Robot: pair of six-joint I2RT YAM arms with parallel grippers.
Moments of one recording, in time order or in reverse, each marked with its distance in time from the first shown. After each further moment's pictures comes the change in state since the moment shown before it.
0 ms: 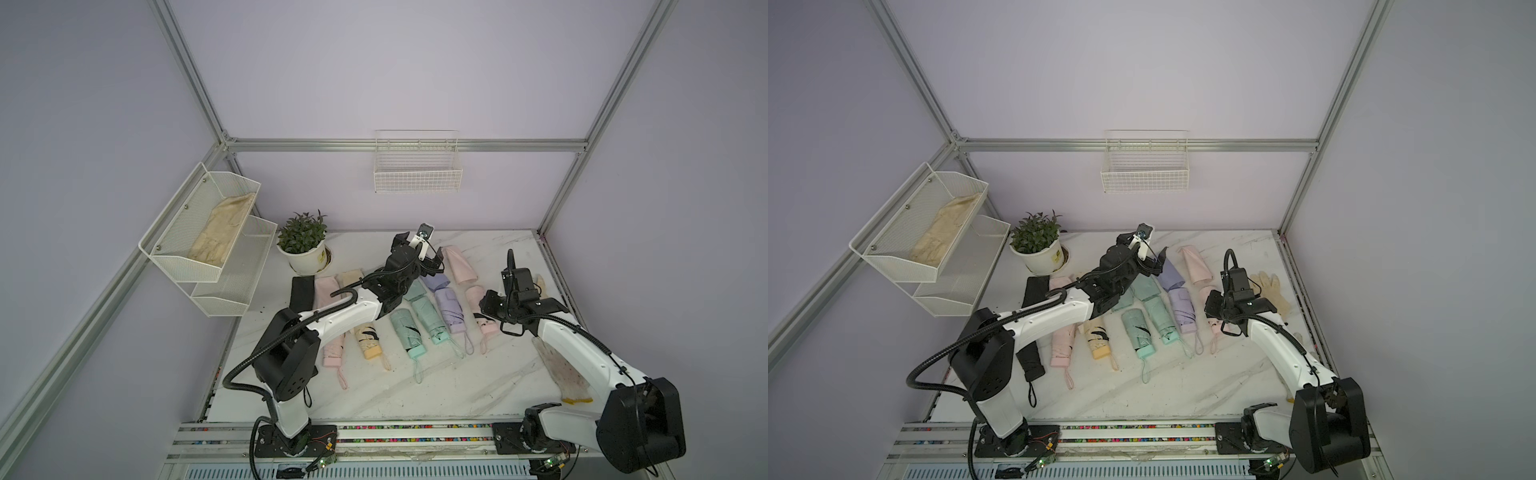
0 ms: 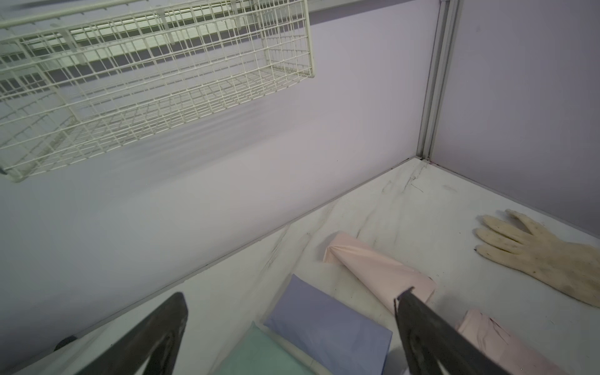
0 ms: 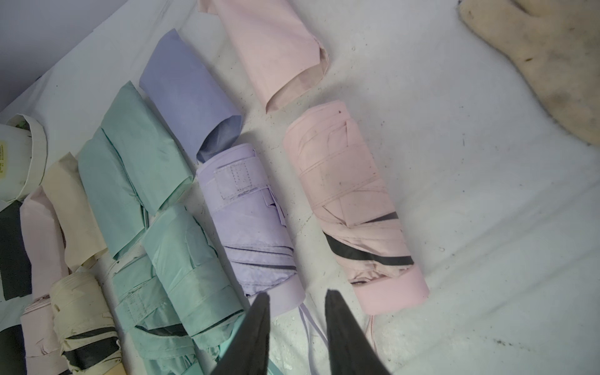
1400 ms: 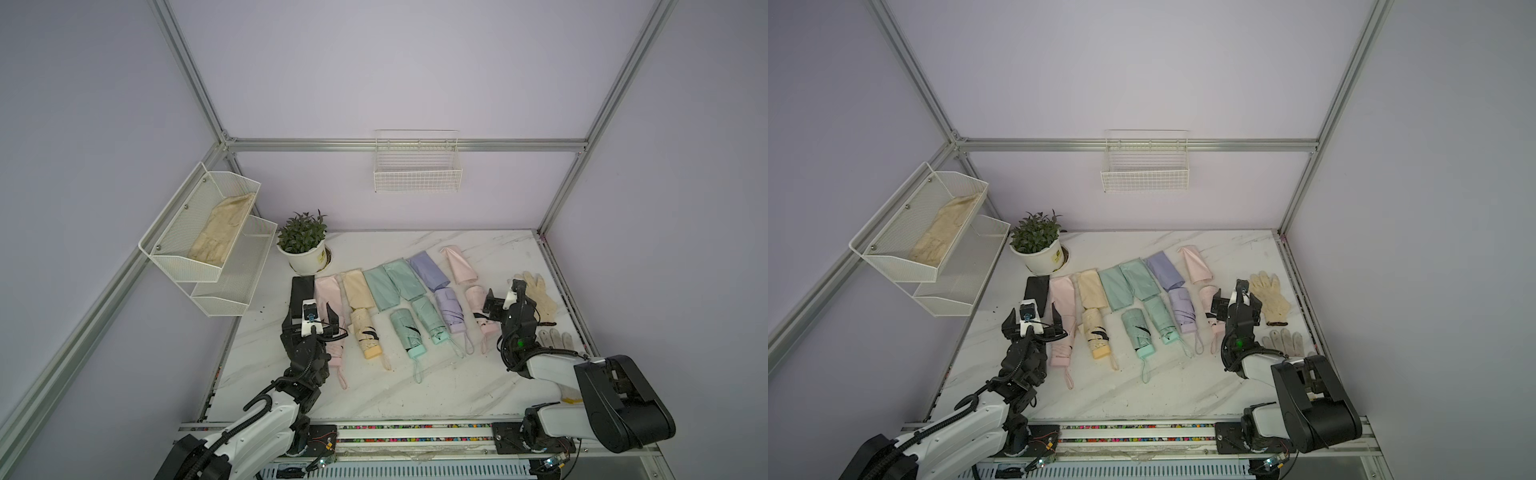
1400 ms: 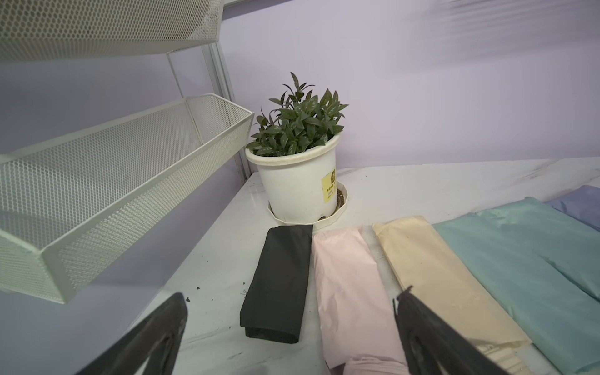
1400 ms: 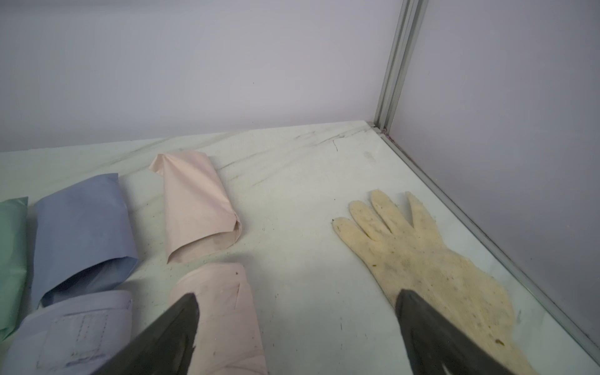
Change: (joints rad) left arm 0.327 -0.817 -1.178 0.444 -0.397 0.021; right arm -0.005 0.108 -0.585 1.401 0.444 -0.491
